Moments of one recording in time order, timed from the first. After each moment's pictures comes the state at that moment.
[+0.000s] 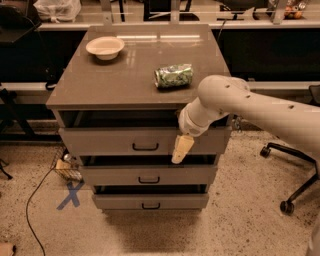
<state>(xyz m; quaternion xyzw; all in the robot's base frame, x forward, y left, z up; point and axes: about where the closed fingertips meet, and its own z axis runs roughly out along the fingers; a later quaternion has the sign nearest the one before) 0.626 -0.060 0.677 -0.67 0.70 0.07 0.24</state>
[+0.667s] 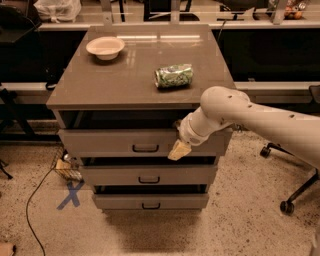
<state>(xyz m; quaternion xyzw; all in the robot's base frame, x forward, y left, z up) 0.609 -0.063 0.643 -0.65 0.71 0.10 0.23</state>
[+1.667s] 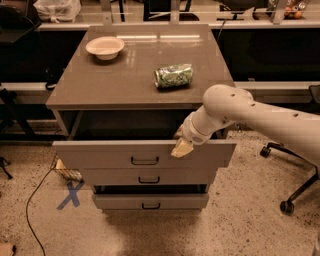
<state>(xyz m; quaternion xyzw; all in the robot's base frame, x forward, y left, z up) 0.609 -0.064 0.652 -0.65 0.71 0.10 0.23</state>
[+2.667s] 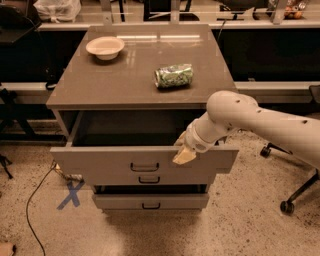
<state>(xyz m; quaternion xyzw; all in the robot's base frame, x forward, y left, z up) 0.582 -0.076 0.645 -0.64 0.73 0.11 0.22</state>
